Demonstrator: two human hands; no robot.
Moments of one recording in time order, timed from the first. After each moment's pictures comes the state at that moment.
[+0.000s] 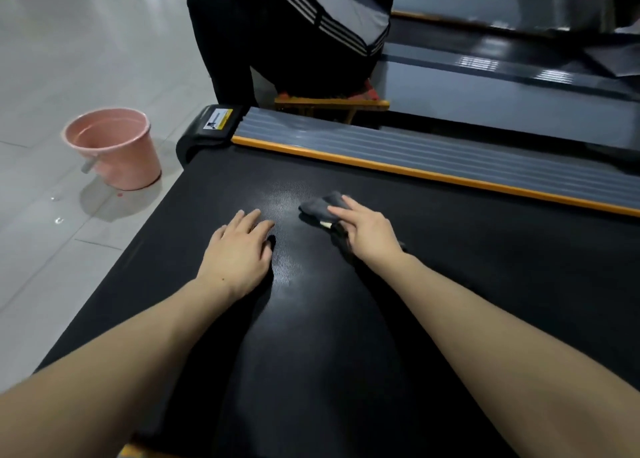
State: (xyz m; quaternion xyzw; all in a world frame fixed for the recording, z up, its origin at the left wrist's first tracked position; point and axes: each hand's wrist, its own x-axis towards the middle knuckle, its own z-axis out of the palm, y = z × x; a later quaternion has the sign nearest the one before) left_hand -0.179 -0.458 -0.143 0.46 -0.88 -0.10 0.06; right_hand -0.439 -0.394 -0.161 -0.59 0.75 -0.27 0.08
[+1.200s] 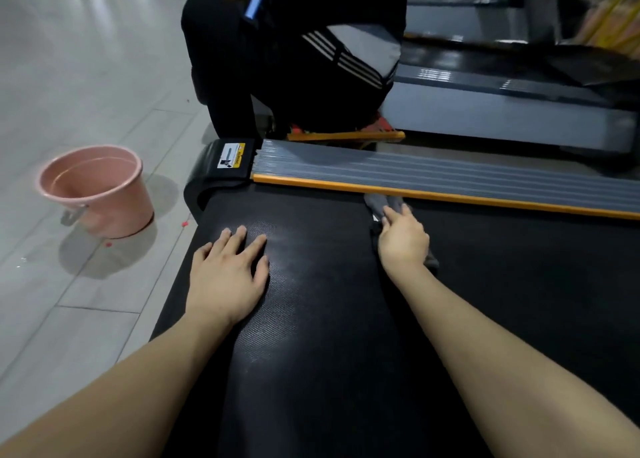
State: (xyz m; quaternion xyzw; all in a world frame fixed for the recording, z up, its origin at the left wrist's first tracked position) left_hand -0.128 -0.592 -0.179 0.46 -0.88 -0.02 0.10; right_hand -0.413 -0.491 -0.156 -0.30 0.93 -0.21 -0.02
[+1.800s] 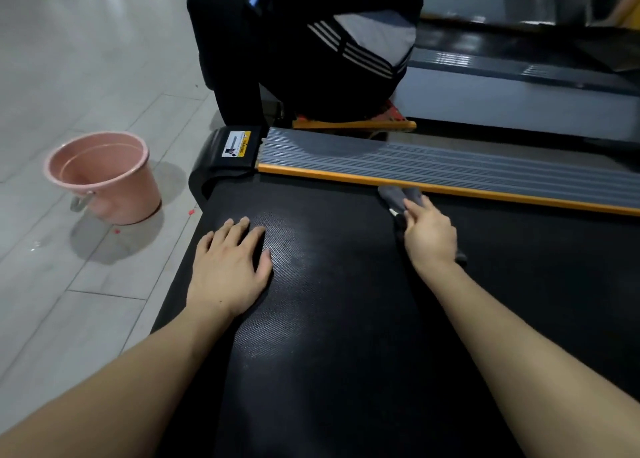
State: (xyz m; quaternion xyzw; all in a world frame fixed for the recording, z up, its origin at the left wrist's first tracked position) left_hand -0.130 -0.588 -0.178 0.46 -0.88 -0.02 0.13; right_hand -0.447 -0.467 -0.156 -0.33 0.92 -0.22 -0.03
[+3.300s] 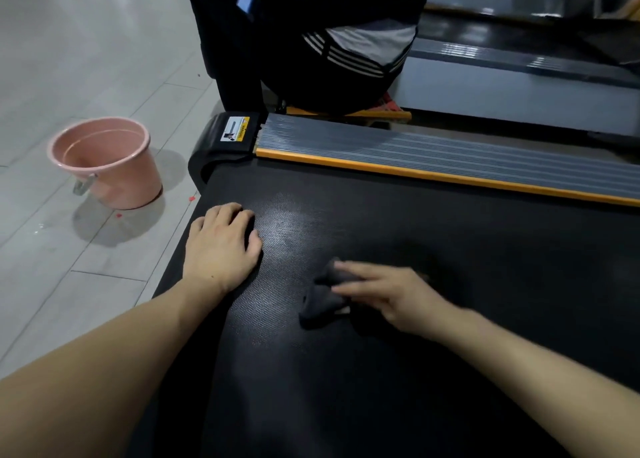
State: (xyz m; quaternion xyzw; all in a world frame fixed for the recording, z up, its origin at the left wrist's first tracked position) left_hand -0.124 -0.587 -0.173 0.46 -0.87 -0.04 0.15; right_hand -0.375 -0.377 -0.165 -0.78 0.56 -0.25 0.11
